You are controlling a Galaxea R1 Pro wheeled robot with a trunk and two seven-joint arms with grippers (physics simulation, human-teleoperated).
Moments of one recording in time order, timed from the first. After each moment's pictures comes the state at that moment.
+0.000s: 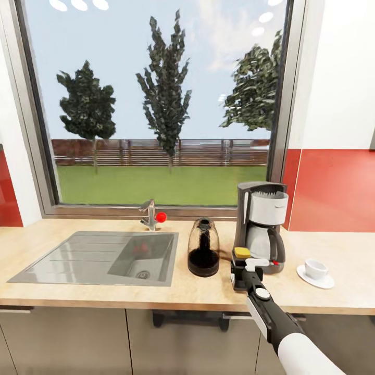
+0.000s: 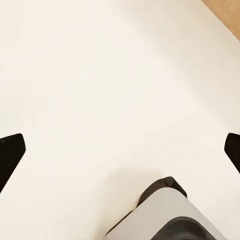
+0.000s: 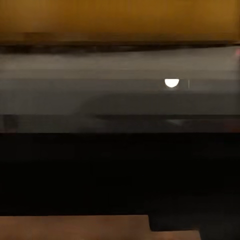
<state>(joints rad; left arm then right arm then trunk) 0.05 0.24 -0.13 -0.01 1.01 -0.31 -0.08 -0.61 0.02 0.07 -0.61 -0.04 -0.10 -0.15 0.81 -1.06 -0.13</state>
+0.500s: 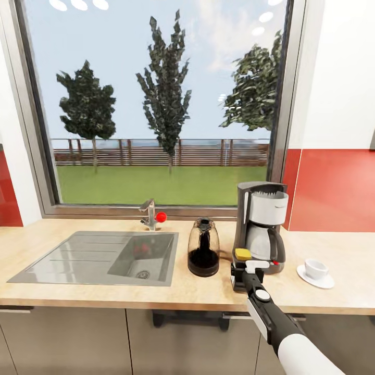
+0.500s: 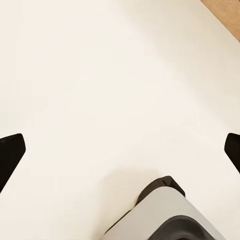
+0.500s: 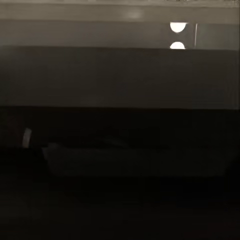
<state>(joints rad) 0.05 0.23 -0.13 -0.01 1.01 -0.32 -0.08 -0.61 0.02 0.07 -0.59 -0.04 -0.10 -0.15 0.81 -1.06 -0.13</state>
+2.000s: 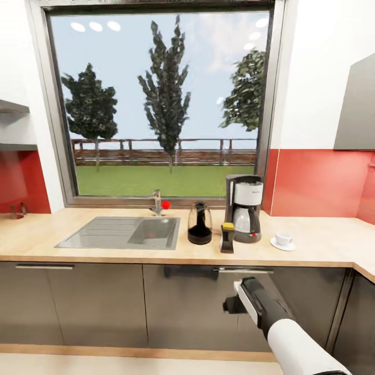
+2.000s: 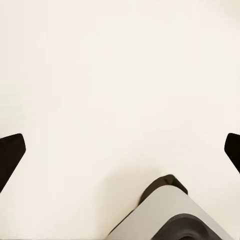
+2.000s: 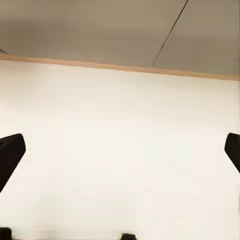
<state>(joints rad) 0.05 0.23 -0.13 -0.01 0.97 -0.31 -0.08 -0.68 0.06 0.08 -0.59 -0.05 0.88 -0.06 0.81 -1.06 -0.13</state>
